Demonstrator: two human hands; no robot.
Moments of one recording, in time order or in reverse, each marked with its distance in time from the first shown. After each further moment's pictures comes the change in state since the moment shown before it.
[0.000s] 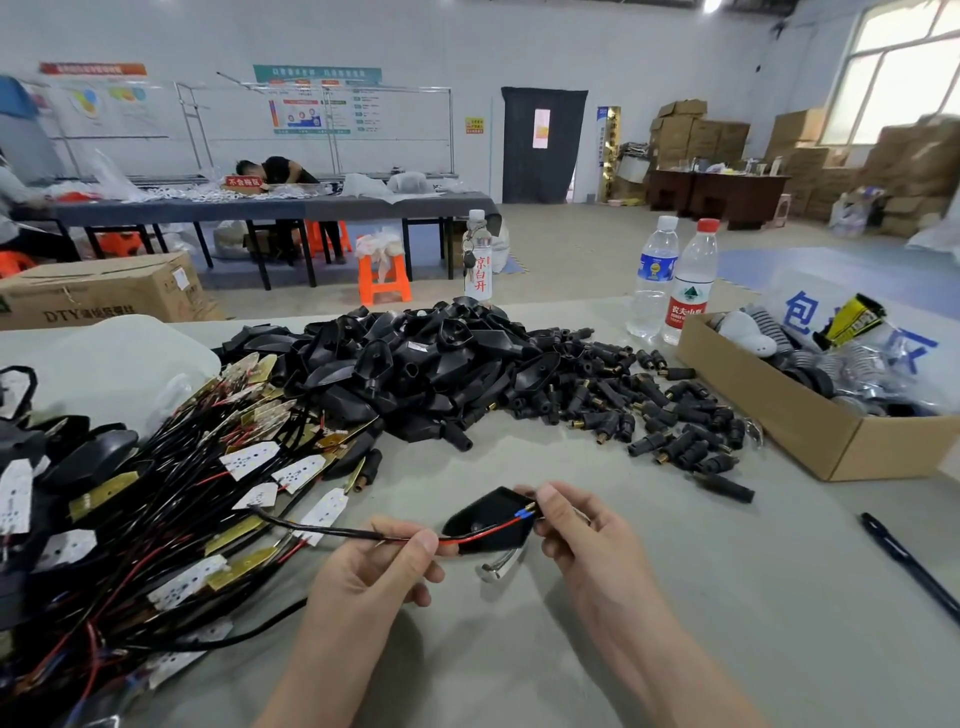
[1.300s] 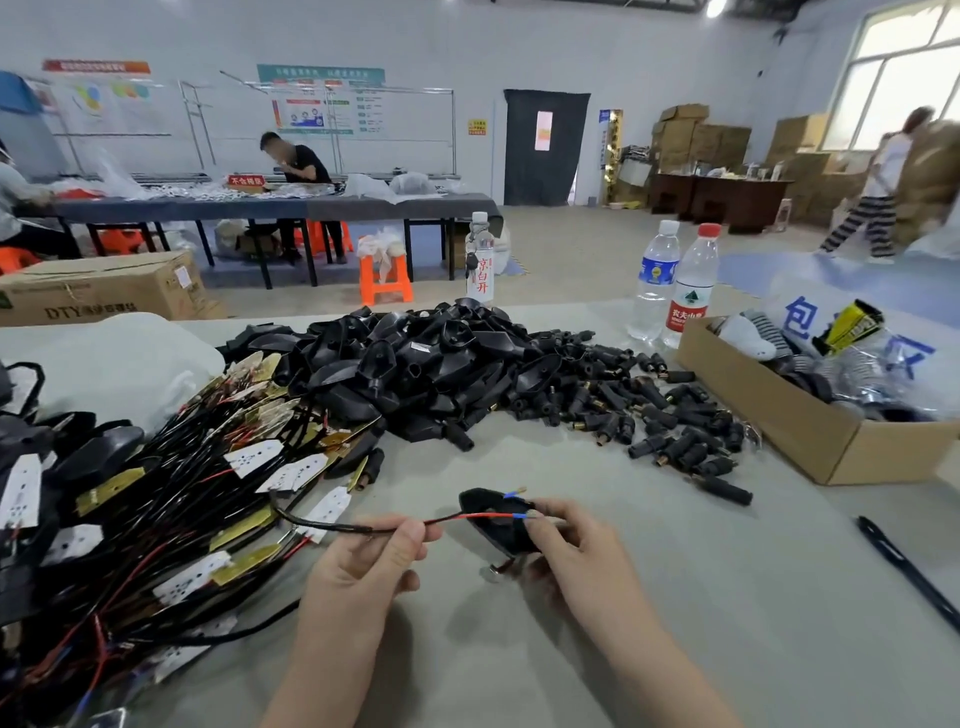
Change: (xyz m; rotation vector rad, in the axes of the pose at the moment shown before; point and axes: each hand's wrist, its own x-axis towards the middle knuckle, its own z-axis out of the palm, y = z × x) left_hand -0.001 0.002 0.006 -0.084 0.176 -0.028; right_hand -0.009 0.002 0.002 -0.610 0.013 -0.021
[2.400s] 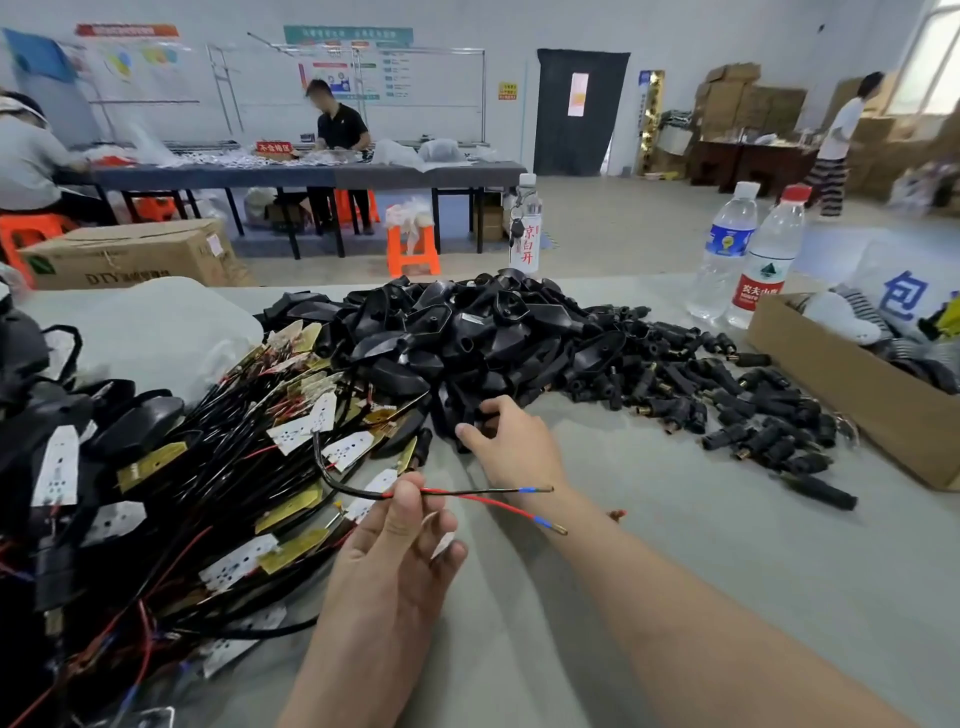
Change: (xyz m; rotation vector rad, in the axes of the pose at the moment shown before) left_hand 0.020 0.009 -0.015 -0.541 0.022 -0.206; right_hand 0.124 -0.013 0.111 -0.677 -0.008 -0.176
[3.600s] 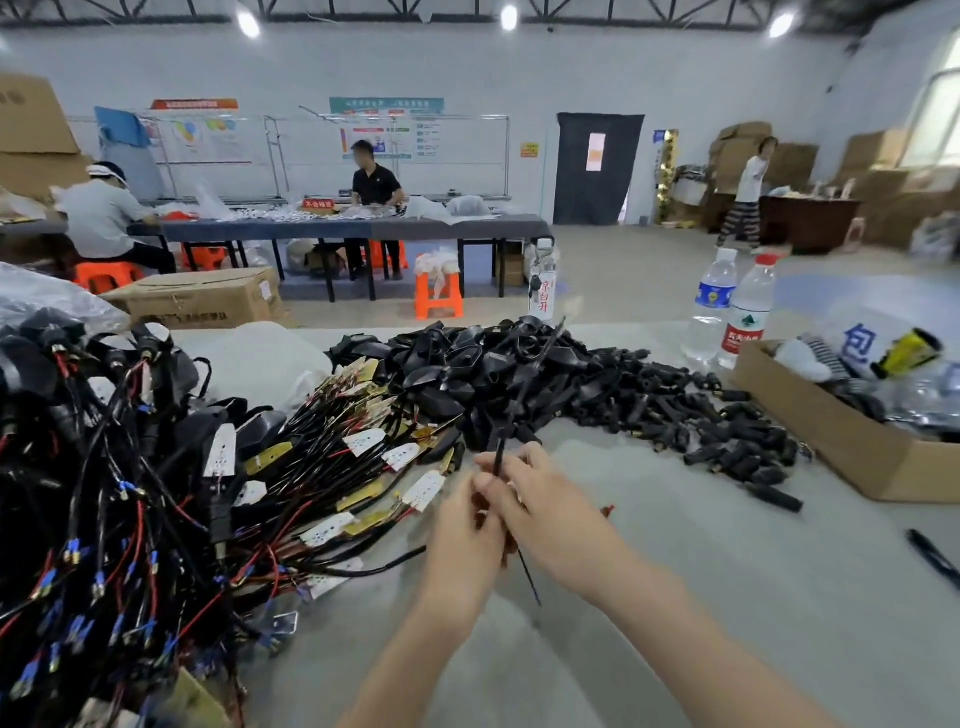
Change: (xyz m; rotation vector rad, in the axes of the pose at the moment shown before) left_hand -0.042 0.010 0.025 0.914 -0.133 0.263; right_hand -0.138 -0.040 -0.074 -0.008 -0.151 -0.379
